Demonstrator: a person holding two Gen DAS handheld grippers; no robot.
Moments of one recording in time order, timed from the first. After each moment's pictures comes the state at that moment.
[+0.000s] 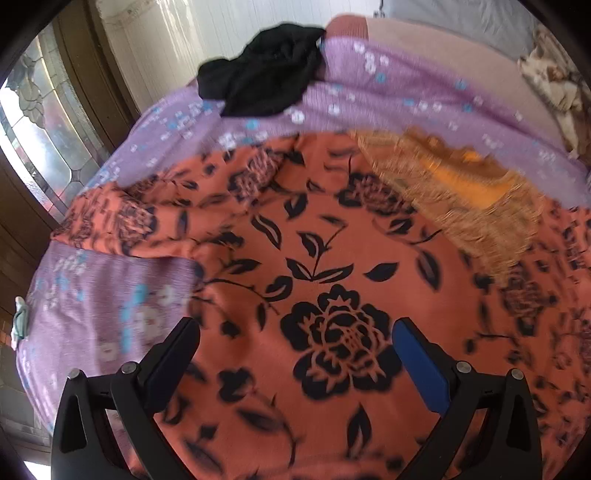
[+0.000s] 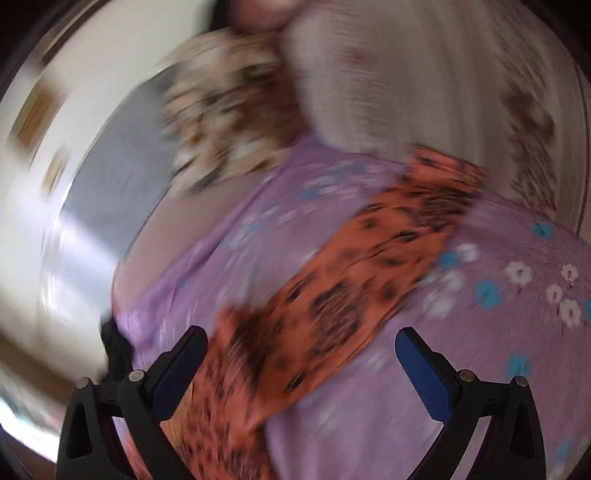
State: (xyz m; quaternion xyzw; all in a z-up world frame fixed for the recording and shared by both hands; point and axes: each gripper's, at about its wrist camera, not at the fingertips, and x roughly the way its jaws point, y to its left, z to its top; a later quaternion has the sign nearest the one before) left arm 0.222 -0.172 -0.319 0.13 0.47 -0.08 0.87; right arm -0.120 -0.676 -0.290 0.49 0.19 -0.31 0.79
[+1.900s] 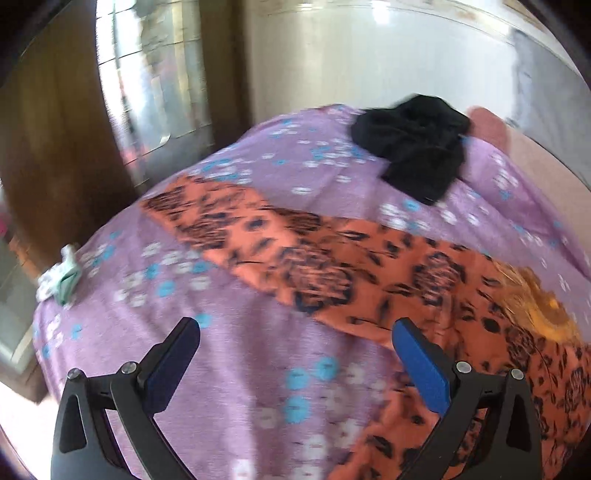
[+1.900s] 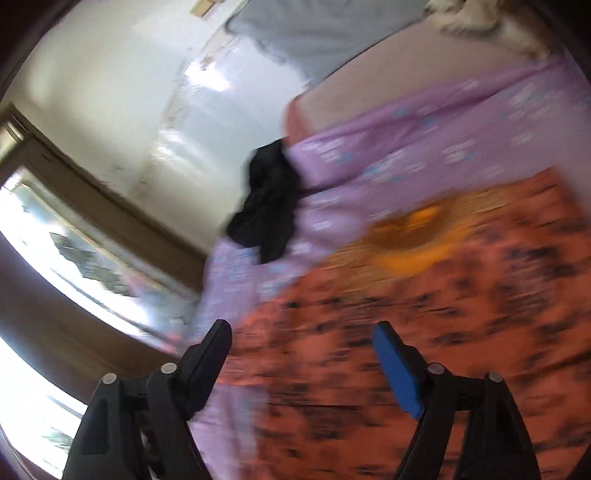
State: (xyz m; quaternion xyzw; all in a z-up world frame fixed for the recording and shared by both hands) left arm 0.260 -0.034 -0.268 -0.01 0.40 0.04 0.92; right arm 0.138 -0.404 -0.255 0.39 0.30 -0.01 0.87
